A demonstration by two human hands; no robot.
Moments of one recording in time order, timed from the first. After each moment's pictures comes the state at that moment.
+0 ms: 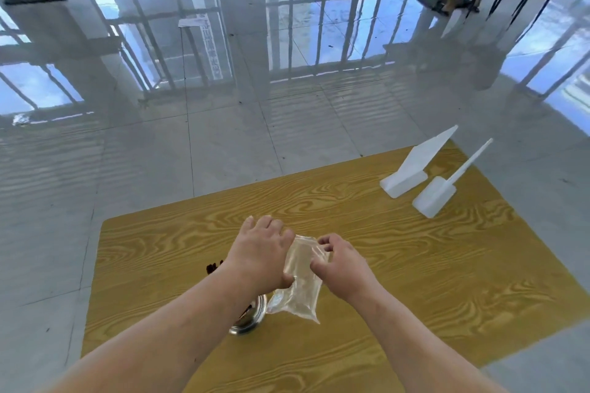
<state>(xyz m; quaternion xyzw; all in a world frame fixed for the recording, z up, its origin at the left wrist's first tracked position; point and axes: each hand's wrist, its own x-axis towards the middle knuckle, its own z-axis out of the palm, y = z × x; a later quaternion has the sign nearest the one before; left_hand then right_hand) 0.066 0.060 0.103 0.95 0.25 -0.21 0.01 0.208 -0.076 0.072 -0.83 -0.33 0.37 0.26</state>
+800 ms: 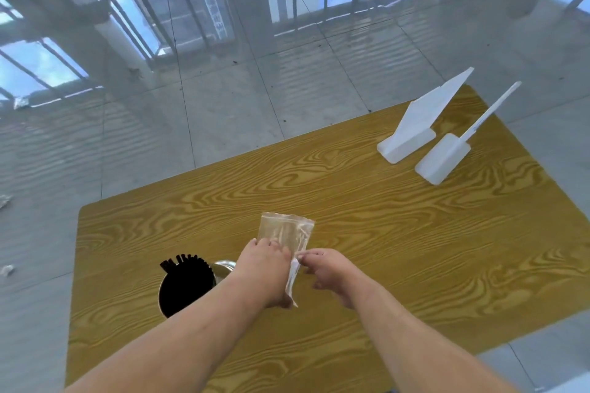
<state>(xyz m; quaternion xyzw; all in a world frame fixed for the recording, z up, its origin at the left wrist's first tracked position) 0.120 0.011 0.030 0.90 0.23 -0.37 0.01 0.241 -0.090 -0.012 -0.68 -0.08 0.64 0.34</state>
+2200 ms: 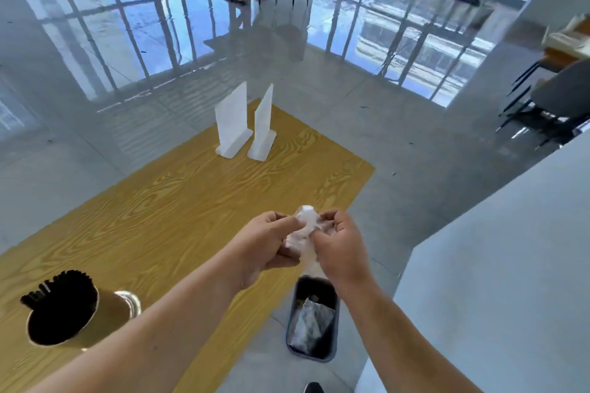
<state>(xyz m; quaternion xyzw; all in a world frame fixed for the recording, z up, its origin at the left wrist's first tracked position) 0.145 -0.201 0.161 0.60 0.26 -0.18 0.74 0.177 -0.359 0.145 -0.79 0.03 0.10 0.60</state>
